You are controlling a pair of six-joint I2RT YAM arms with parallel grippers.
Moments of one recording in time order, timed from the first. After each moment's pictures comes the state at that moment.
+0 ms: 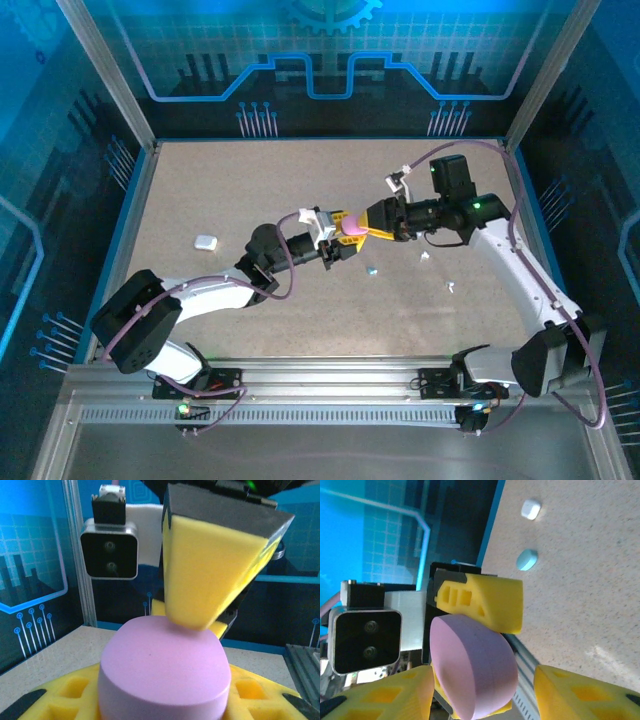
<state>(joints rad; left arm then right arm) -0.72 1.49 0.69 0.99 0.45 -0.06 0.28 1.31 1.24 -0.75 -1.05 0.50</state>
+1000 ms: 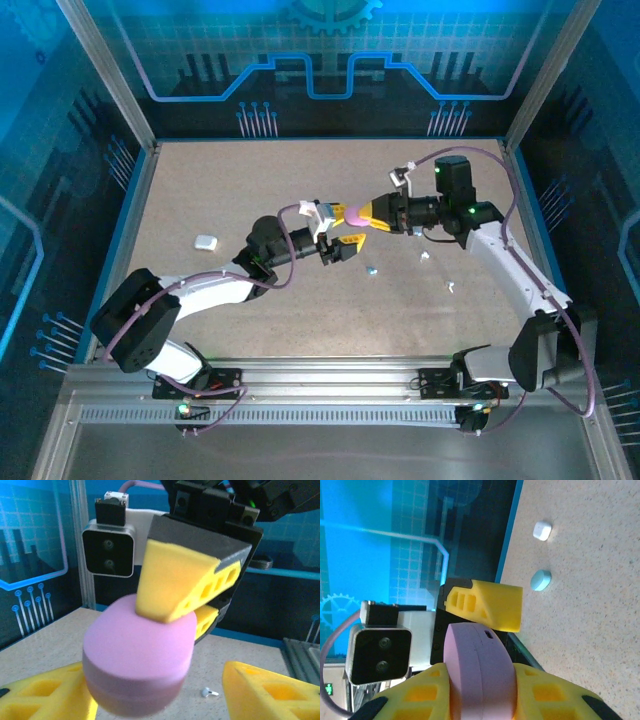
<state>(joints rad) -0.68 1.48 0.72 0.87 0.47 -0.08 0.22 1.33 1.11 -0.40 -1.10 0.74</state>
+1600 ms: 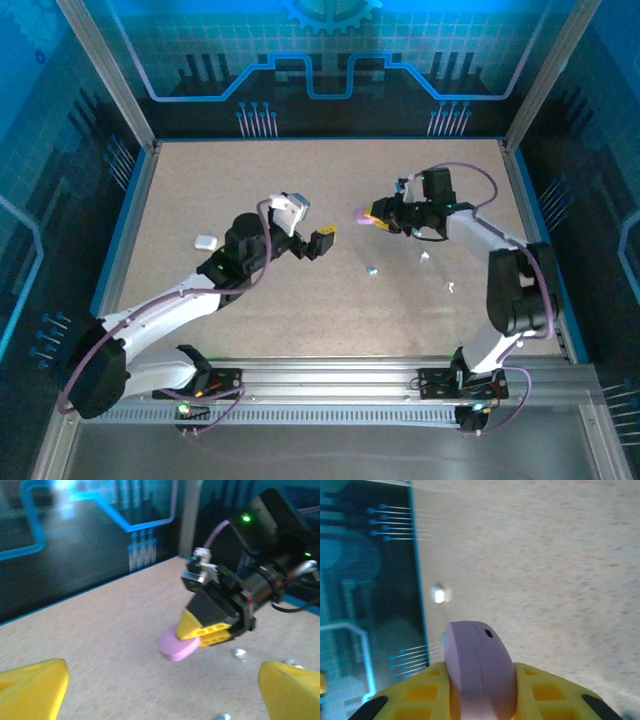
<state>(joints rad) -0.62 1.19 0.72 0.31 0.07 -0.05 0.17 1.69 1.05 -0.22 -0.80 0.74</state>
